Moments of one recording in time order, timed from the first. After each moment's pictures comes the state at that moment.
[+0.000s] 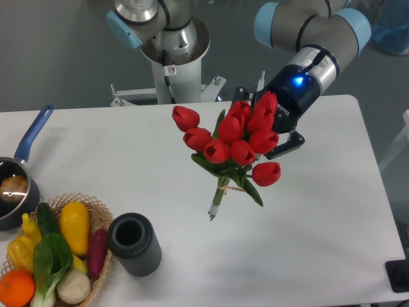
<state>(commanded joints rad) 2.79 -1.81 -1.65 -0.94 0.11 1.10</state>
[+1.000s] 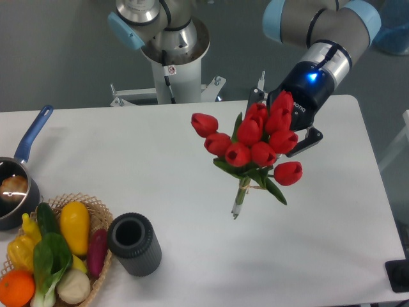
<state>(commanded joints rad) 2.83 -1.79 -1.64 -0.95 0.30 1.14</state>
